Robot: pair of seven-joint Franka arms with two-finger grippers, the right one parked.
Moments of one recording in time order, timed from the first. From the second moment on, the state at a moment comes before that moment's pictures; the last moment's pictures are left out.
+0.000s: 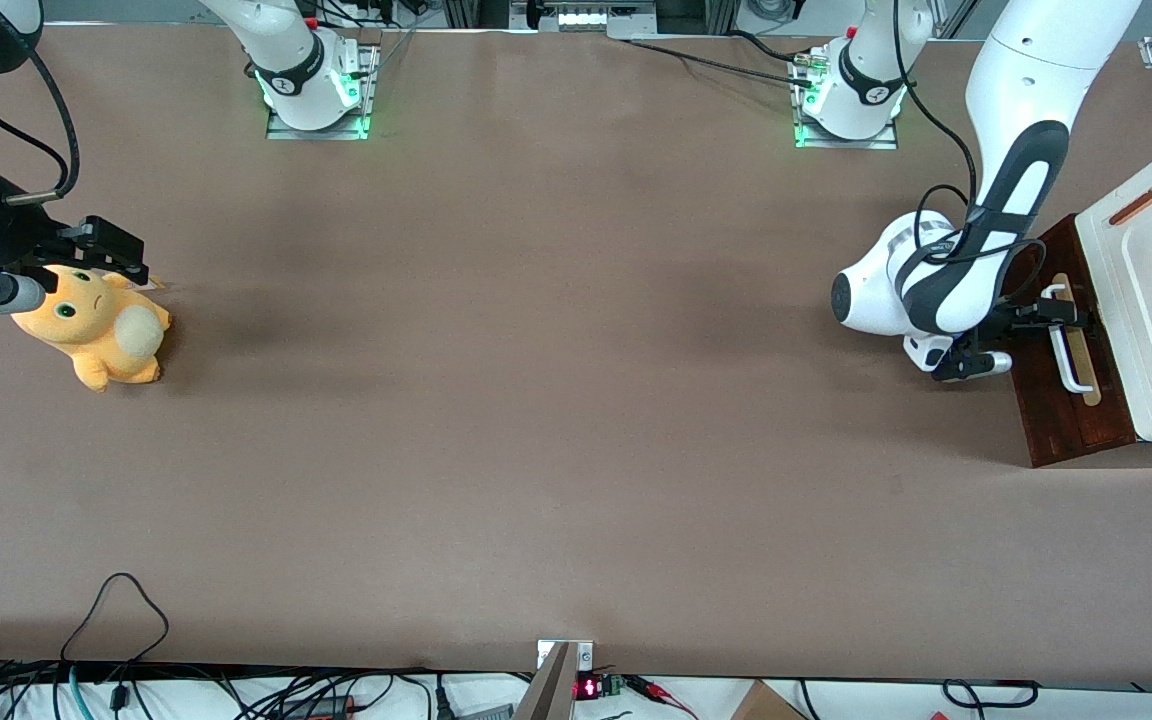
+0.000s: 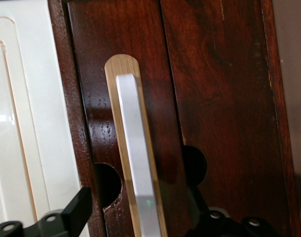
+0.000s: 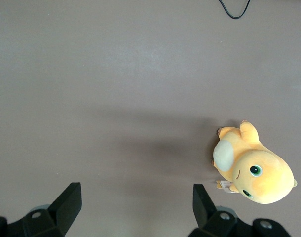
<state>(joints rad) 0.05 0.47 -0.19 -2.19 1.46 1.60 -0.97</state>
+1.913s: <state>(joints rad) 0.05 0.49 -0.17 -2.19 1.49 1.61 -0.99</state>
